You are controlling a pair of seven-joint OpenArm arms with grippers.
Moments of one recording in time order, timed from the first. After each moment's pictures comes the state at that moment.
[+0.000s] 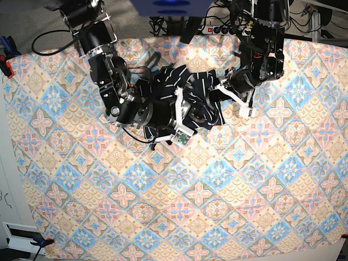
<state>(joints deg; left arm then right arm) 12.2 -8.4 -3.0 81.1 -41.6 -14.8 45.5 4.1 5.3 -21.1 94.7 16.4 41.2 -43.9</state>
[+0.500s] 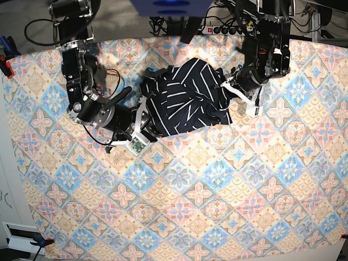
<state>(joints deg) 14.5 -10.6 -3.2 87.1 -40.9 -14.4 46.2 0.0 11.2 -9.2 98.5 16.5 41.1 -43.4</state>
